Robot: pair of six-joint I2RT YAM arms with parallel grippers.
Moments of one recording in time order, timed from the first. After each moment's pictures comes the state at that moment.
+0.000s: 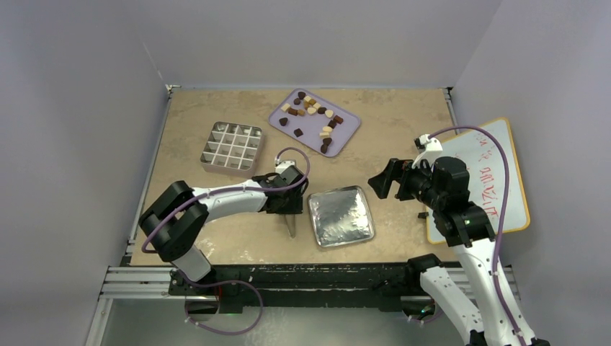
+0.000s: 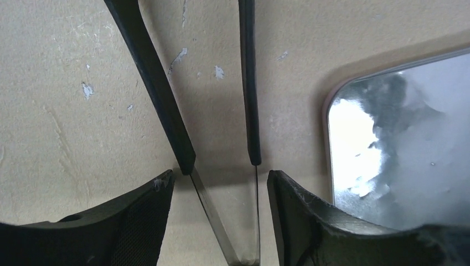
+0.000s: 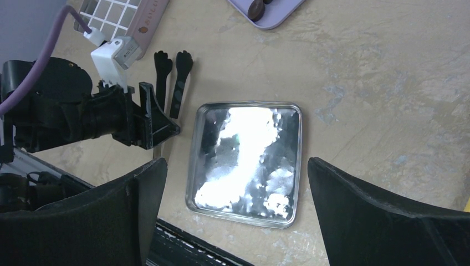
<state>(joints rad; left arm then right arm) -0.84 1.61 0.90 -0.42 -0.26 -0.79 0.22 0.67 0.87 -0.68 -0.28 0.33</state>
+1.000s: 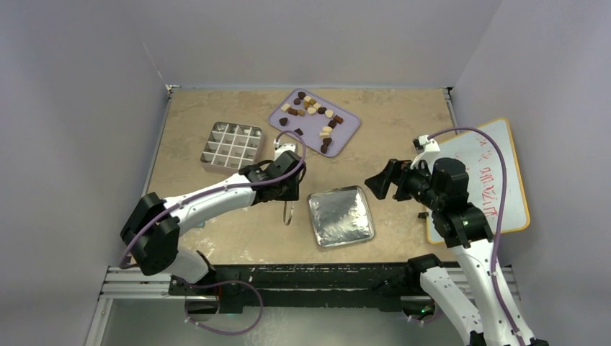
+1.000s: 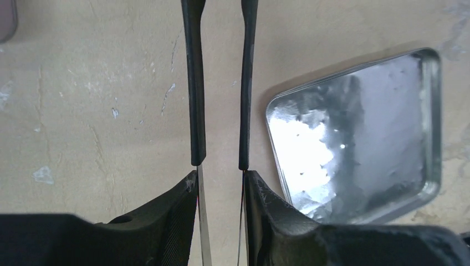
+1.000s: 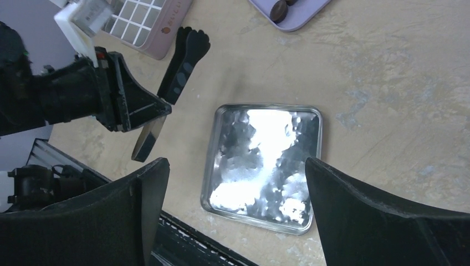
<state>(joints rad) -0.84 1.51 1.03 -0.53 -0.28 -0.72 0.22 0.67 0.85 -0.64 -0.33 0.36</state>
